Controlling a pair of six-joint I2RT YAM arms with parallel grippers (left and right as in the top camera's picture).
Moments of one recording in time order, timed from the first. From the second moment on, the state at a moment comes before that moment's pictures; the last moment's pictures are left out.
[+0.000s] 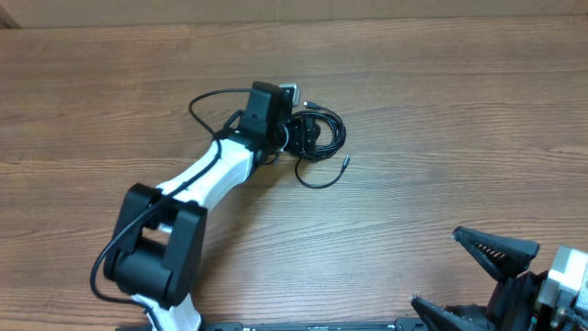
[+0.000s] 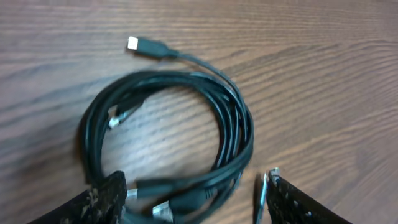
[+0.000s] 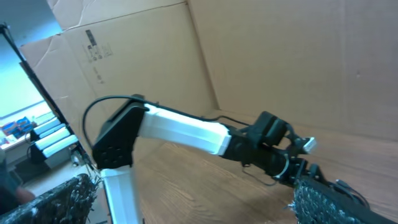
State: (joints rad) left arm -0.40 1.87 1.16 -0.13 0.29 -0.39; right arm 0.00 0.40 1.26 -0.84 -0.90 0.33
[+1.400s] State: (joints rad) left arm -0.43 2.04 1.47 -0.52 0.01 -0.16; right arm 0.00 0.40 1.26 -0.89 -0.91 0.25
